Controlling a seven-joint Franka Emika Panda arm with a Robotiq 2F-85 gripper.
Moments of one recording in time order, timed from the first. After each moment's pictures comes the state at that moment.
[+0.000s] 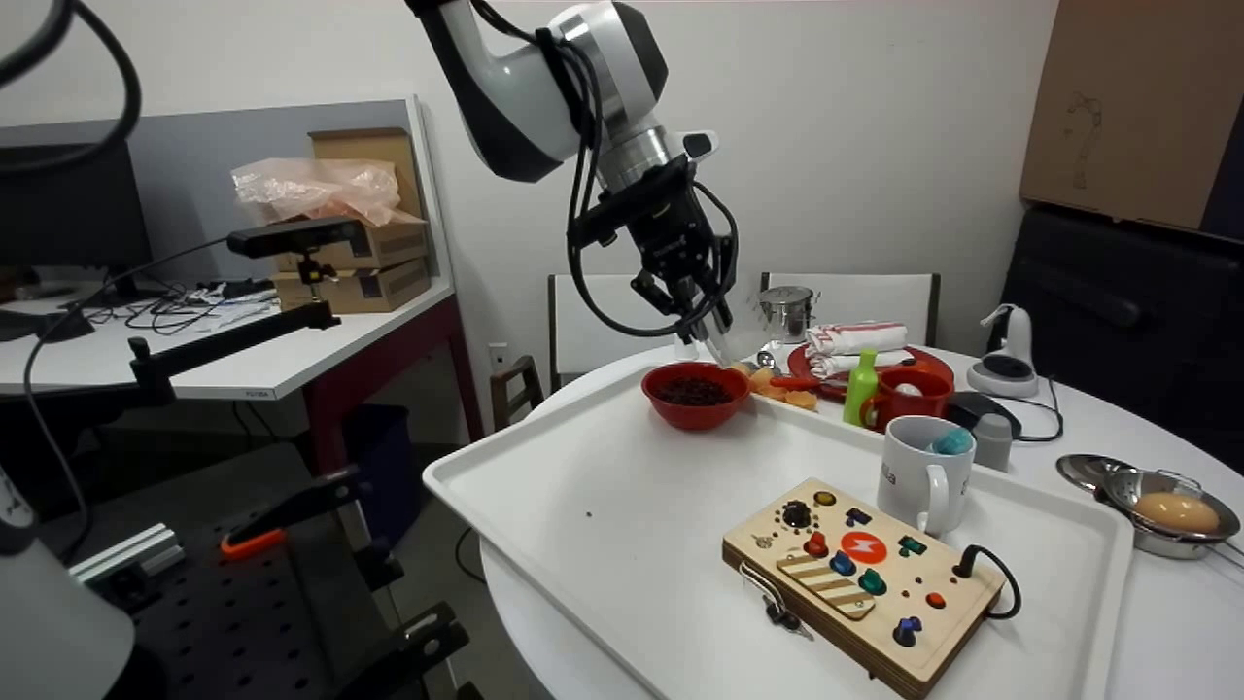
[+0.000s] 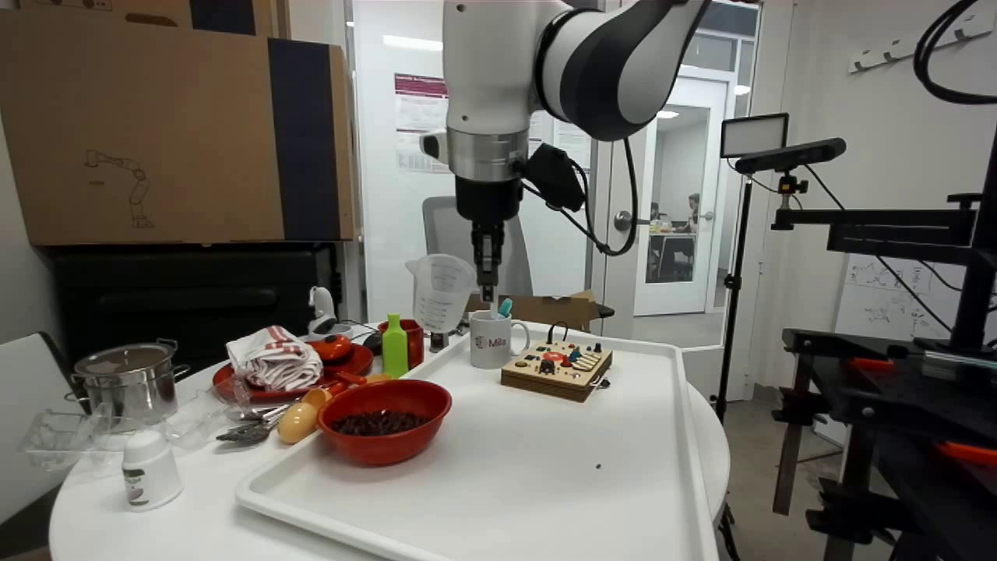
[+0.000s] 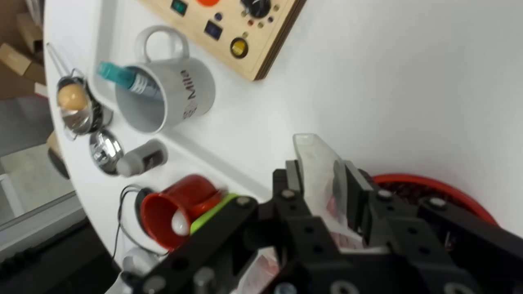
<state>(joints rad) -0.09 0.43 0.18 -2.14 -0.97 2.54 0.45</state>
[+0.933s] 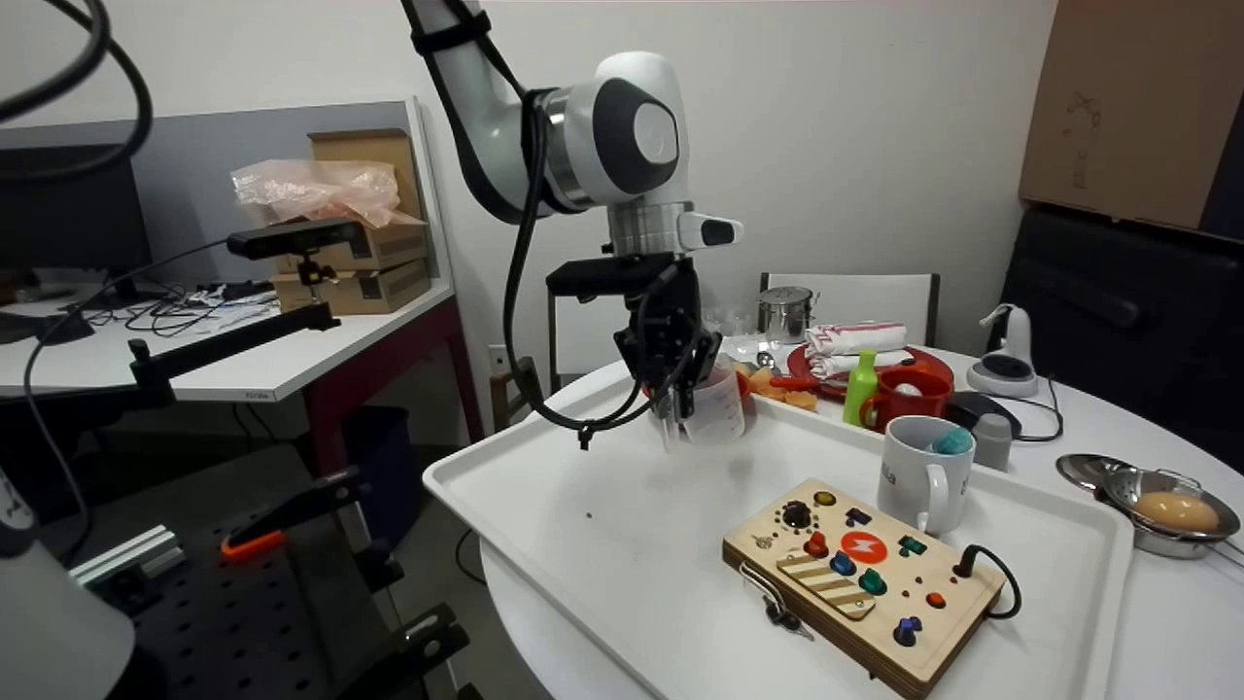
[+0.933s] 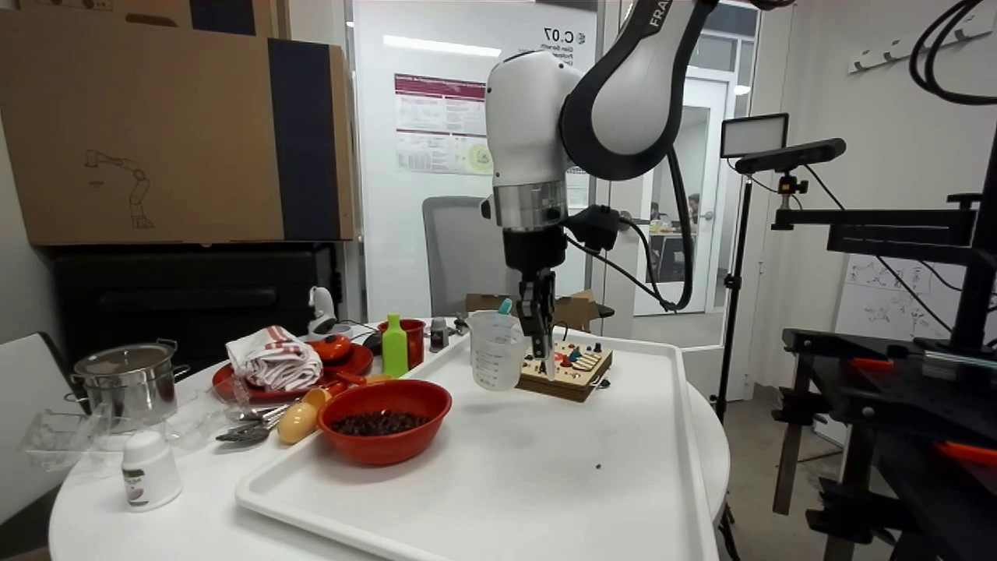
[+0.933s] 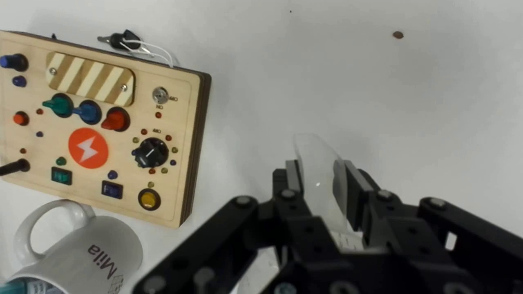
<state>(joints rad) 0.02 0.49 -0.01 -2.25 -0.39 2.68 0.23</state>
